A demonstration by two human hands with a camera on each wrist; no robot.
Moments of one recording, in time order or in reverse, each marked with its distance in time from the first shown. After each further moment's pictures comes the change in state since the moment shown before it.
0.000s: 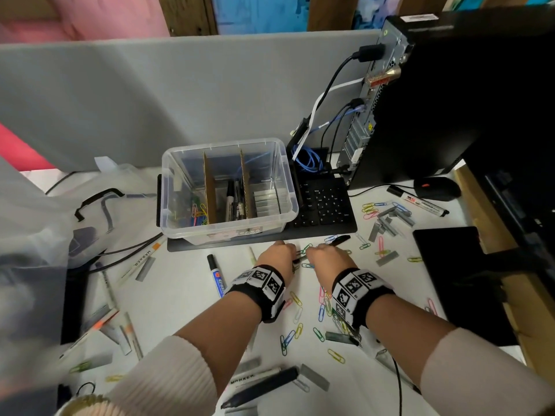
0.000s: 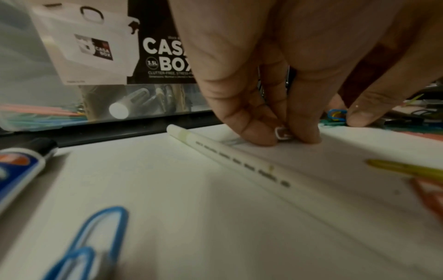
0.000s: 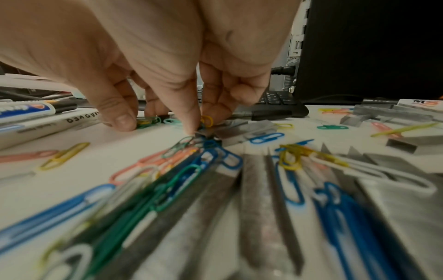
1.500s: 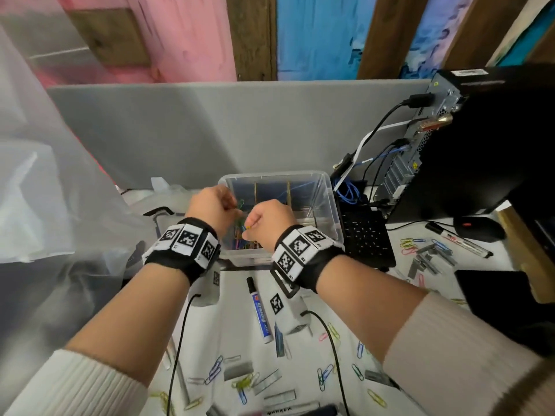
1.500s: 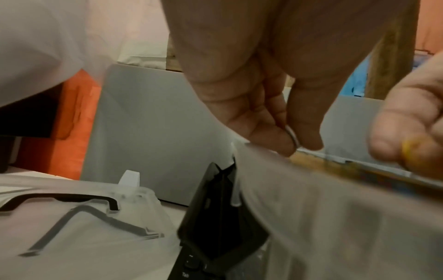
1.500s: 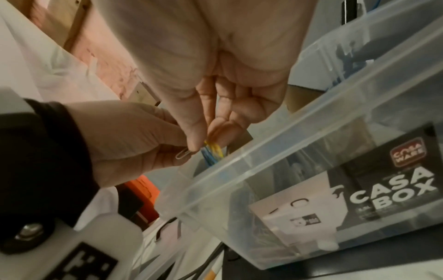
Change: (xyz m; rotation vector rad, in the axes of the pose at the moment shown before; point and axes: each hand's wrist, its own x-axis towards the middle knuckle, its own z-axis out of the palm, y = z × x) left_hand -0.052 -0.122 -0.181 -0.361 0.579 -0.181; right_hand 0.046 -0.168 -0.125 0.639 0.177 -0.141
